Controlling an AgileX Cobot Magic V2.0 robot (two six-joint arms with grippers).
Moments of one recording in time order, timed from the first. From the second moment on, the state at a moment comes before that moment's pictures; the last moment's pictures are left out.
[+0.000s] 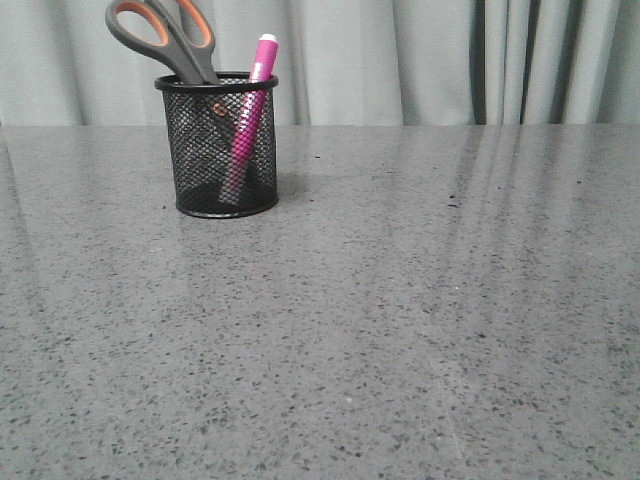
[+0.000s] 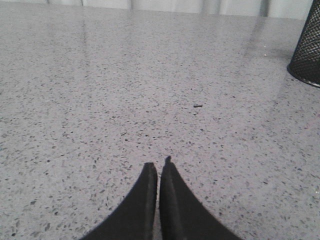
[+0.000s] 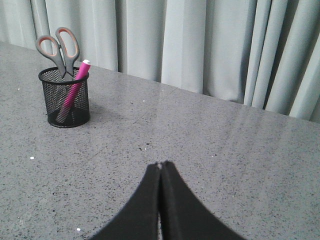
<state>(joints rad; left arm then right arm) -0.06 0.00 0.00 0.00 0.33 -0.01 0.66 -0.01 -0.50 -0.38 0.73 0.21</state>
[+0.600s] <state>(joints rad) -0.06 0.00 0.00 0.00 0.33 -0.01 0.66 -0.01 -0.49 -0.41 0.74 0.21</state>
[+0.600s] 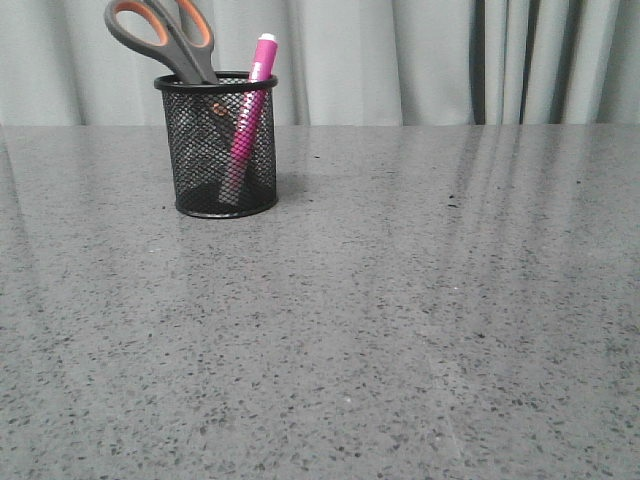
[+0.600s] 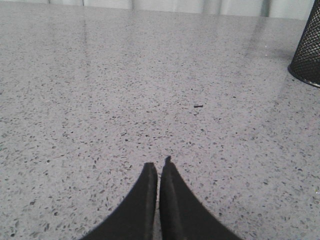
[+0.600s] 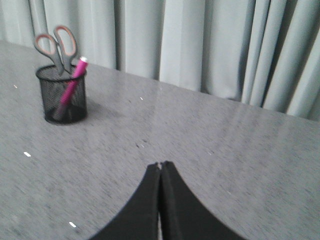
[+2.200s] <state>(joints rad) -0.06 0.00 0.00 0.00 0.33 -0.02 0.05 -0.01 0.01 -0.06 0.33 -0.06</state>
